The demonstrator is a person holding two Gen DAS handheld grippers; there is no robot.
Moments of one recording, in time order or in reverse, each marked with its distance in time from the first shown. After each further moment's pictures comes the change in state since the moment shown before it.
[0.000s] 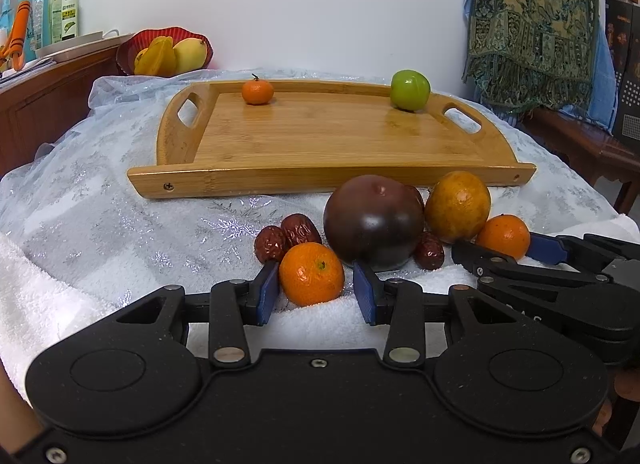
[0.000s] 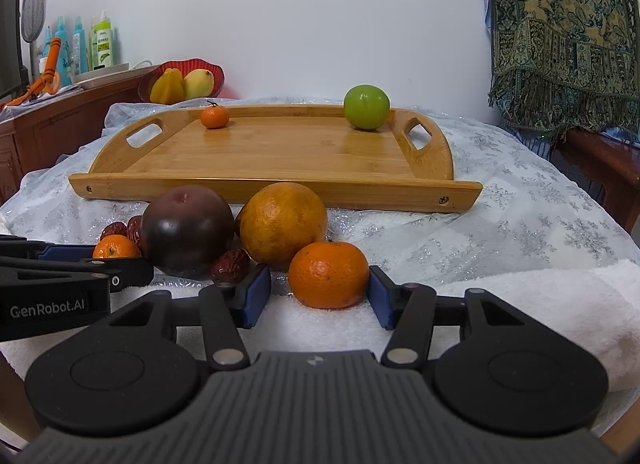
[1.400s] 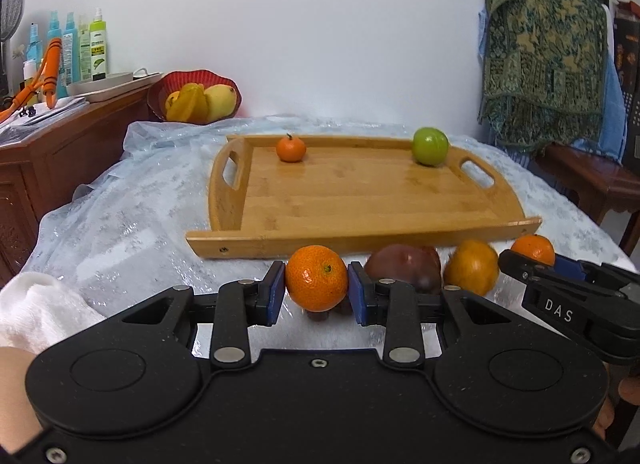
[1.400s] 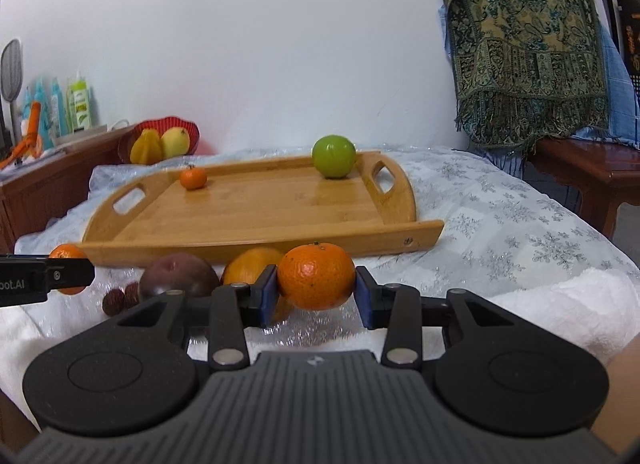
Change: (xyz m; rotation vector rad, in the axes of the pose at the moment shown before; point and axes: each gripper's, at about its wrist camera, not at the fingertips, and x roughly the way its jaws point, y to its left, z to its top) left arm -0.045 0.021 0.031 -0.020 -0.104 0.053; right arm -0.025 -0.013 0.013 0.120 -0.144 -0.046
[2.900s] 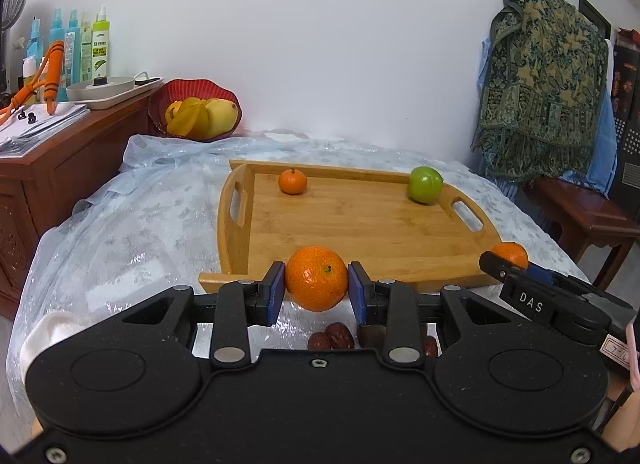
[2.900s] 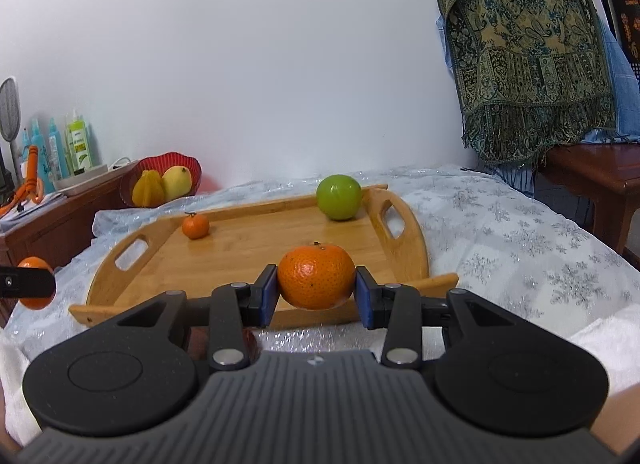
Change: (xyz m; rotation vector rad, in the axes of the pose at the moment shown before) left arm -0.019 0.019 0.046 -0.064 0.000 -0.047; right arm 0.022 -0.007 0.035 0.058 -0.041 0.034
